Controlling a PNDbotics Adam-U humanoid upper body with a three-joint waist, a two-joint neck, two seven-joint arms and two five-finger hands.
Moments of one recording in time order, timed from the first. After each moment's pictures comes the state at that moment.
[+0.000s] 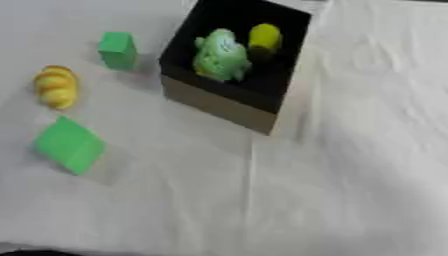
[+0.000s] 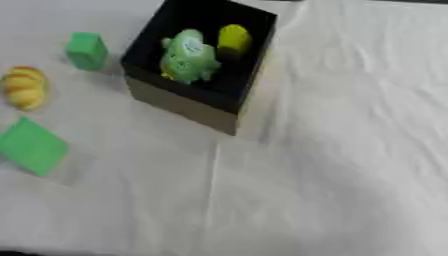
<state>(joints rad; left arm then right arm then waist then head) -0.27 1.14 -0.04 -1.99 -0.02 -0.03 0.27 -0.90 -0.92 0.21 -1.74 0.39 0.14 0.39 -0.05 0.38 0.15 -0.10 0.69</state>
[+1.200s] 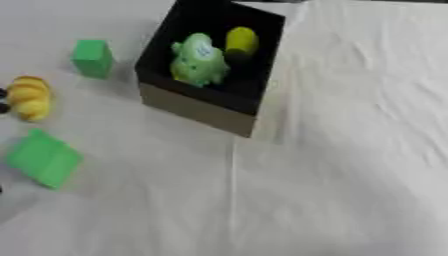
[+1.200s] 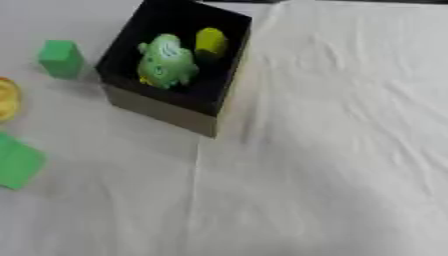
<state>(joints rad) -0.14 1.18 -0.13 -1.96 -0.41 -0.22 -0.12 -0.87 -0.95 0.19 -1.76 0.39 0.15 0.36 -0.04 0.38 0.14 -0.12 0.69</state>
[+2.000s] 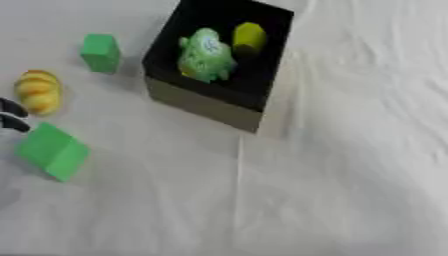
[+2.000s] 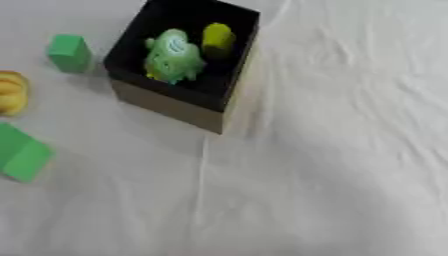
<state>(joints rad) -0.29 1.10 -0.13 -1.95 -0.56 -0.20 -0.52 -0.86 -0.95 0.20 -1.74 0.39 0.15 0.35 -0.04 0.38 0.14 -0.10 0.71</state>
